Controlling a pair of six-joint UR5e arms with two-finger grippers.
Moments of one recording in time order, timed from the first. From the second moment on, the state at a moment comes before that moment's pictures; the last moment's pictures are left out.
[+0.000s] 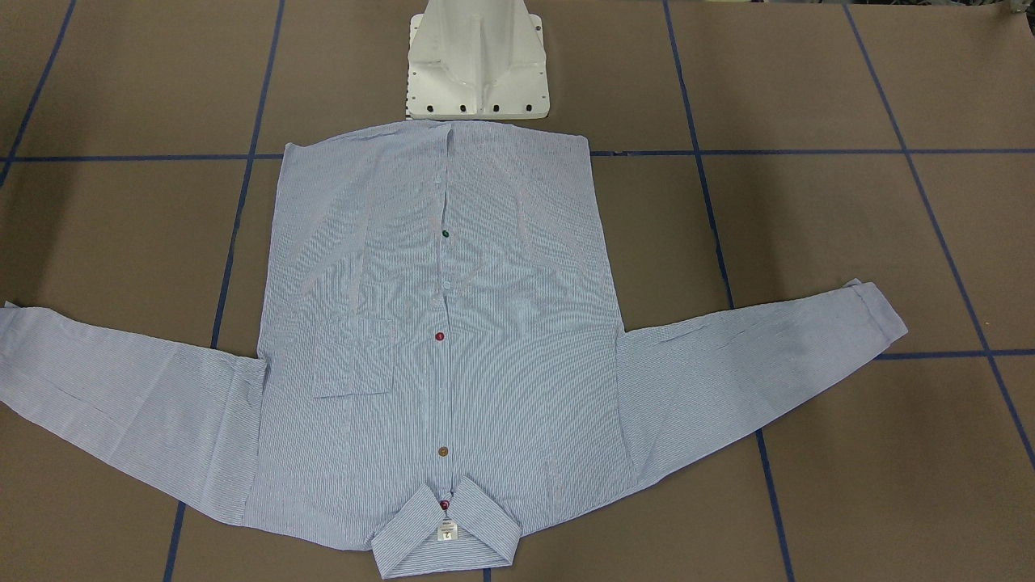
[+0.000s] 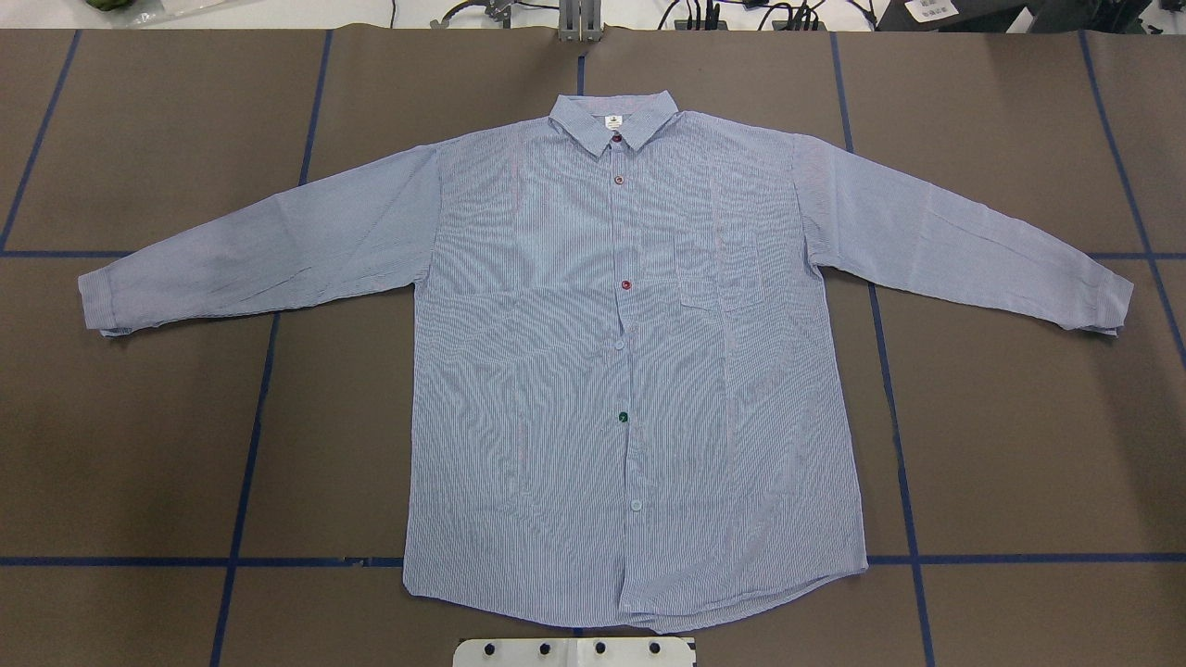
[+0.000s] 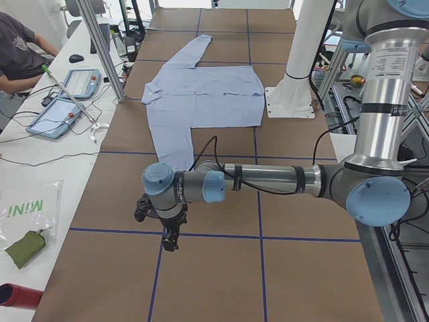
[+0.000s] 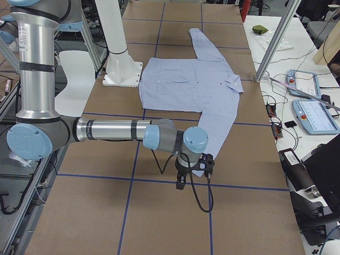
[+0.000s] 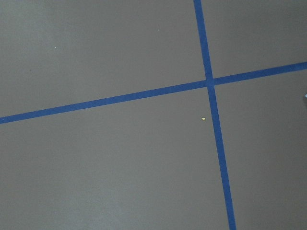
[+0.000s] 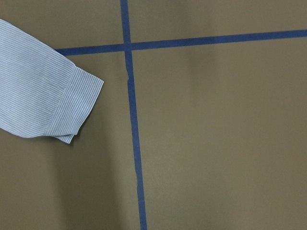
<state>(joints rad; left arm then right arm) -1.55 -1.64 -1.52 -1.51 -2.25 0.19 1.57 -1.62 1.66 -1.75 2.32 -0.01</state>
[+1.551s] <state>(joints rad) -1.54 -1.65 -1.55 -1.75 -2.38 0.19 1.54 -1.61 1.57 -1.46 2.38 0.17</state>
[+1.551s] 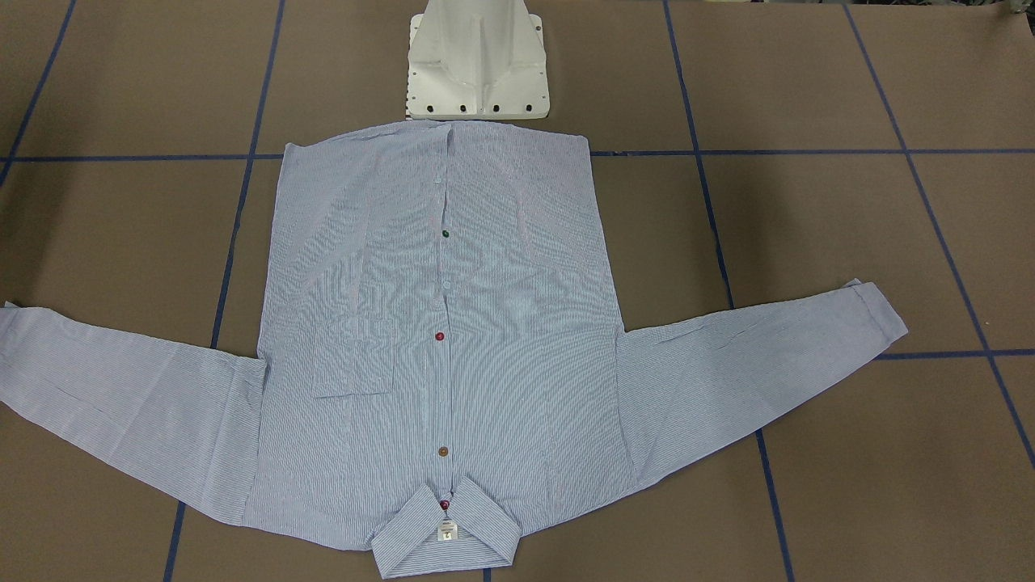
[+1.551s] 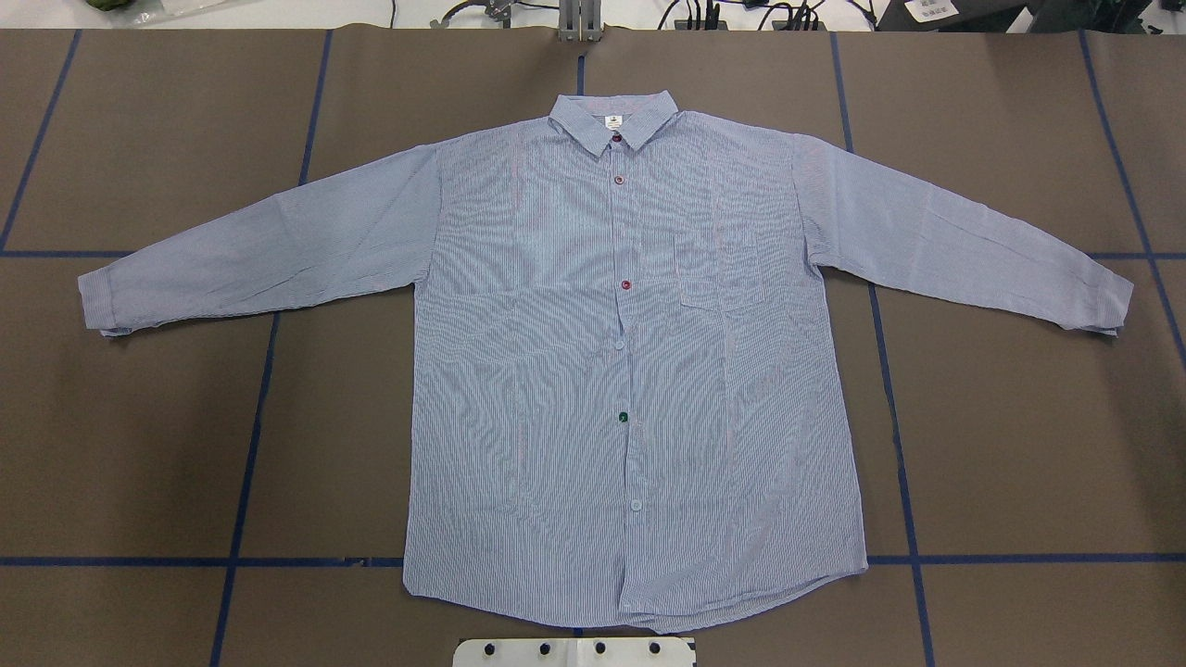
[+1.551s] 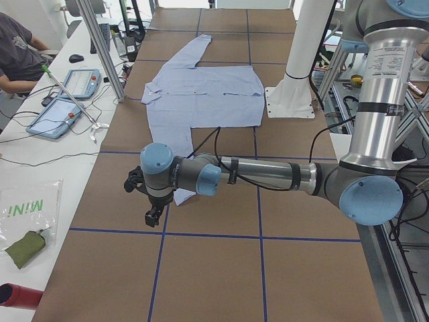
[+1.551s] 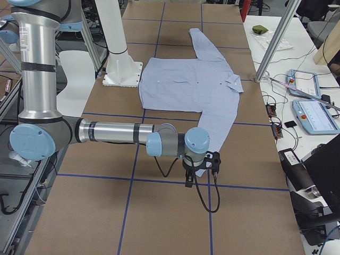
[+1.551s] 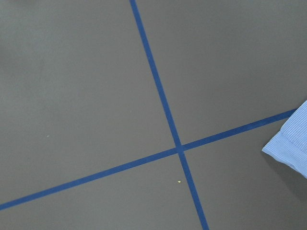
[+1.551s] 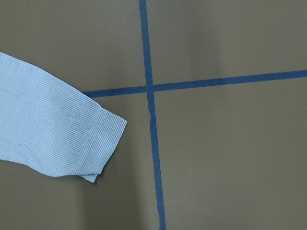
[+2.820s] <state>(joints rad) -1.55 -1.63 -1.57 -1.77 -2.46 0.18 1.24 -1.61 1.39 -0.92 2.35 0.52</state>
